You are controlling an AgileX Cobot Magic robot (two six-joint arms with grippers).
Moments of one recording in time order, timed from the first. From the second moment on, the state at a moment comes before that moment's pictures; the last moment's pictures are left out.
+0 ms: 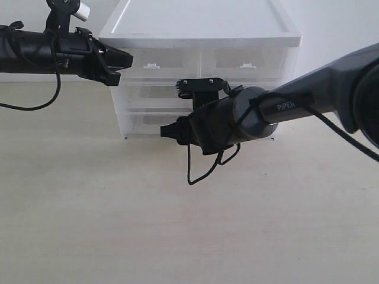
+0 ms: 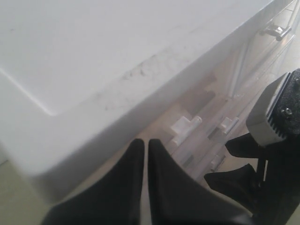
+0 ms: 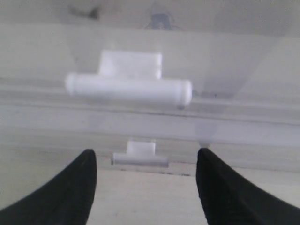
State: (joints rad) left arm -0.10 1.88 -1.22 -1.70 0.63 2.11; right arm 0.71 2.23 -1.39 1.65 -0.44 -1.23
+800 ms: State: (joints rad) left arm -0.10 1.88 -1.22 -1.70 0.64 2.11; right arm 0.73 2.23 -1.40 1.73 -0.48 -1.34
